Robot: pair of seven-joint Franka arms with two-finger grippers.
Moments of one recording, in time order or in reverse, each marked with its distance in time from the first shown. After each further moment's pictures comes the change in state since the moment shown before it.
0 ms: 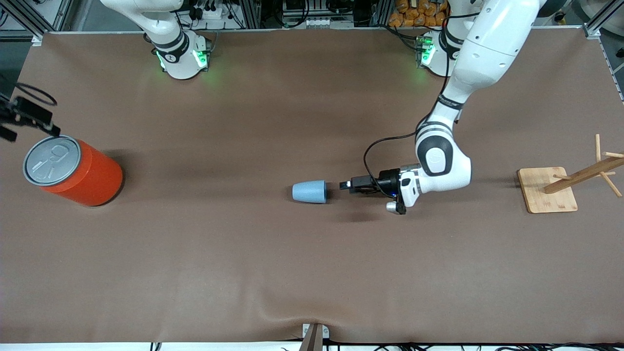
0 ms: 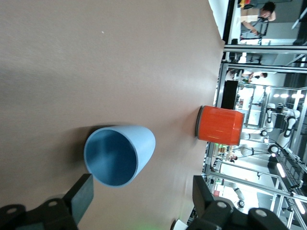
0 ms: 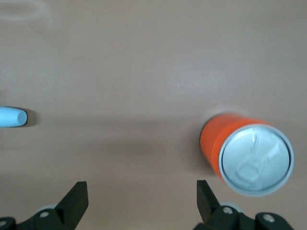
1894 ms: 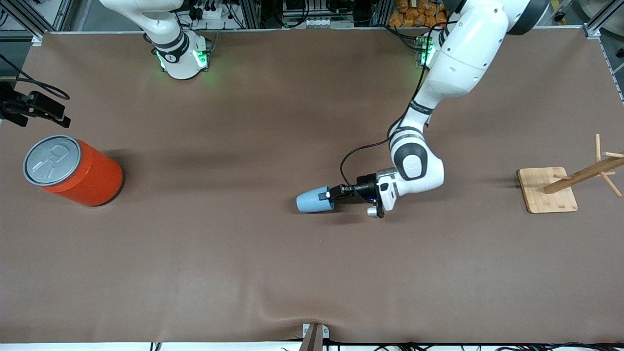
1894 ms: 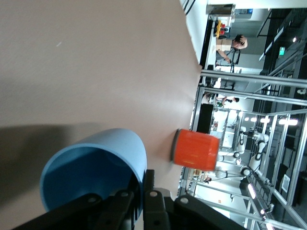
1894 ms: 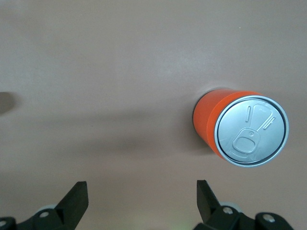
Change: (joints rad) left arm -0.089 0.065 0.024 0.134 -0.185 0.045 -0.062; right arm 0.039 -0.045 -0.007 -0.094 -0.066 0.006 0.092
